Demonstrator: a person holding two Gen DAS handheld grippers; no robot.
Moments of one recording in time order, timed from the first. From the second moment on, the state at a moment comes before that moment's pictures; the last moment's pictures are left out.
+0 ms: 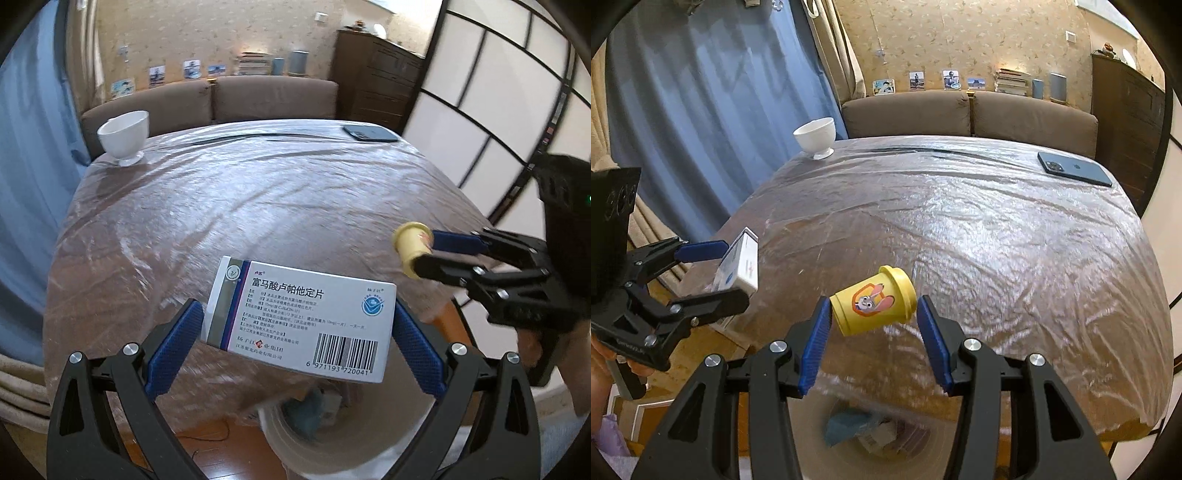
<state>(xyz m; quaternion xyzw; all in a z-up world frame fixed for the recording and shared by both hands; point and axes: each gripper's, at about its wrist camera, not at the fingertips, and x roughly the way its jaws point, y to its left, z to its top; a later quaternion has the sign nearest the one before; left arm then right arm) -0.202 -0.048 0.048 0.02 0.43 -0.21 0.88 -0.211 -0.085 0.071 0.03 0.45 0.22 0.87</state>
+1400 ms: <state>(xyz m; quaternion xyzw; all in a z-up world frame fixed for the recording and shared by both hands) -0.249 -0.098 -0.073 0.02 0.56 -0.25 0.79 -0.264 -0.100 -0.028 0.04 0.57 0.21 0.79</state>
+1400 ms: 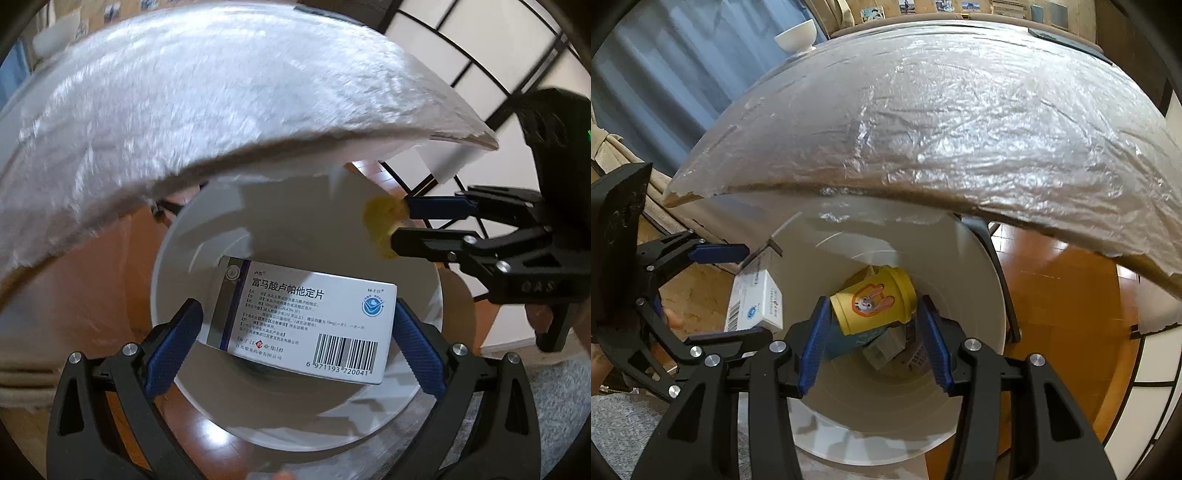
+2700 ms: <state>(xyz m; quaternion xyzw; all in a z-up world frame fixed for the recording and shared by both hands) -0.014 0.035 -0.002 -0.05 0.46 -0.02 0.89 -0.032 -0.211 0.016 0.00 0.47 -0.02 0.88</state>
